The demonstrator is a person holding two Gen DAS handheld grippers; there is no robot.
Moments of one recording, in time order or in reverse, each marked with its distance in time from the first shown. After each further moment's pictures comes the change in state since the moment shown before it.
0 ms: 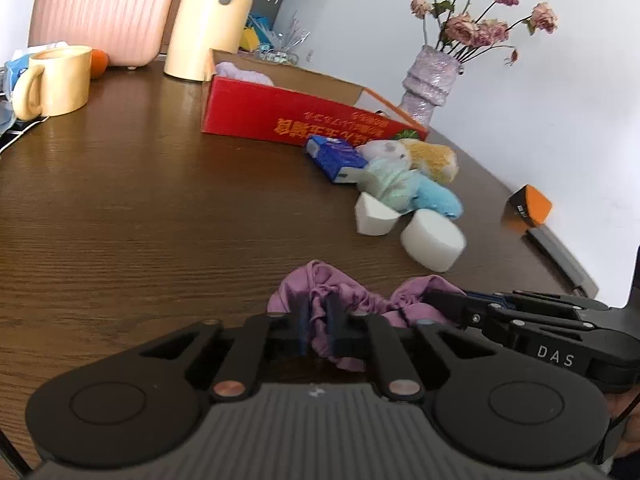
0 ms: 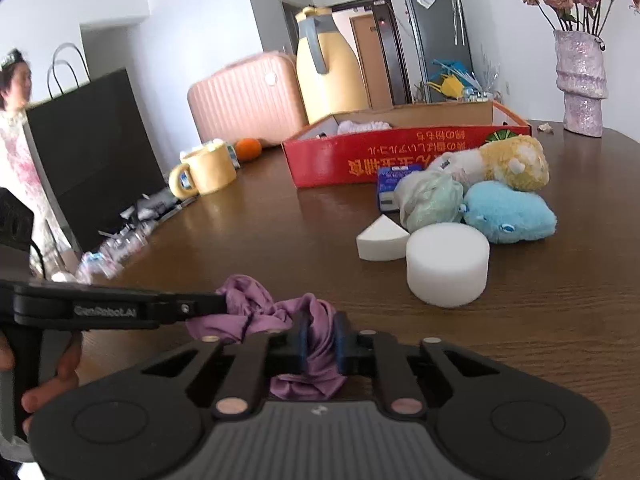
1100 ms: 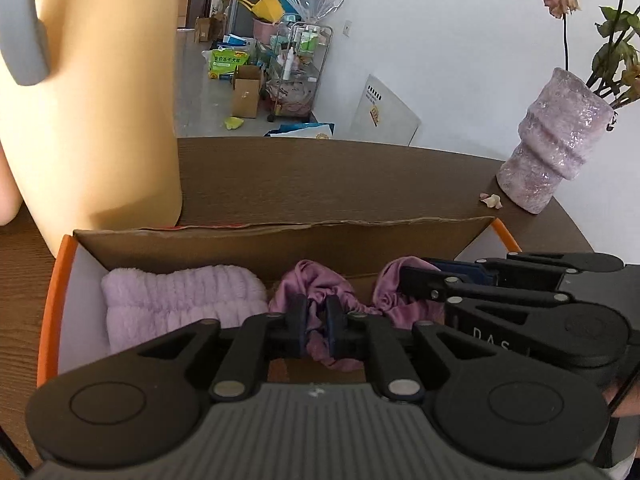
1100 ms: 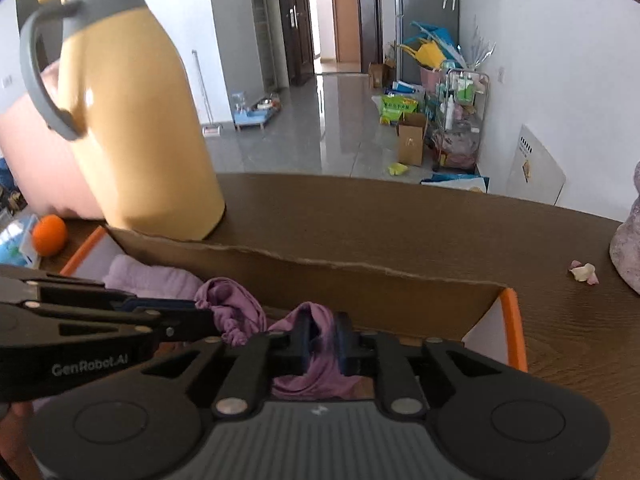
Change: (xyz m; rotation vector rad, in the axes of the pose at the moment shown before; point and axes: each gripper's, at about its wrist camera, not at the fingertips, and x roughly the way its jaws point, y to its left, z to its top) left arm 0.314 0.028 0.327 0.014 0.150 0.134; right arm 0.317 -0.180 0.316 -0.071 0.211 -0.160
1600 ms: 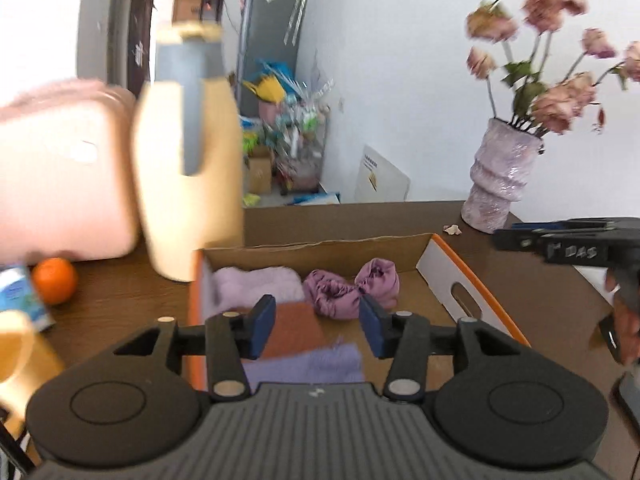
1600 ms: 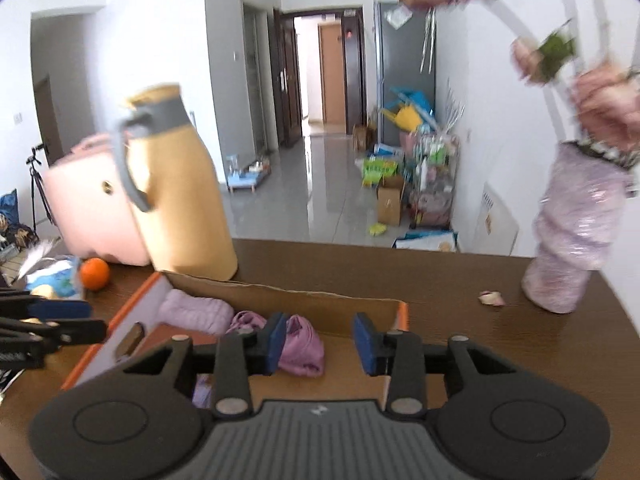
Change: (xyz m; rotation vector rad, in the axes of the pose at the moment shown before) left arm -0.181 -0.017 -0.069 0.093 -0.234 0.064; right arm -0.181 -0.012 -0.038 0.005 -0.217 -0.039
